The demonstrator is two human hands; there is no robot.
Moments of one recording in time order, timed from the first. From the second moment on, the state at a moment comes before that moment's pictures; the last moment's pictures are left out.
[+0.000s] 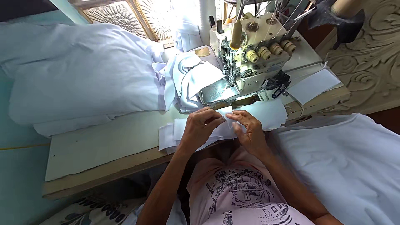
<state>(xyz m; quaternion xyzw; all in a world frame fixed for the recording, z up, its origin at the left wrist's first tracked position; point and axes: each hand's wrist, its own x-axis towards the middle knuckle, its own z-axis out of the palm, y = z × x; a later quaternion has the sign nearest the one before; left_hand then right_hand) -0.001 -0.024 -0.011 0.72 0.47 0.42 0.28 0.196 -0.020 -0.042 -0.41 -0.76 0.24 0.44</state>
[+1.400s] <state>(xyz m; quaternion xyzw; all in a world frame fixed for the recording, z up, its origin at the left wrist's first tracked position) 0.026 0.087 -0.005 0.74 0.55 0.38 0.03 0.185 0.027 -0.017 -0.50 -0.72 0.15 0.46</state>
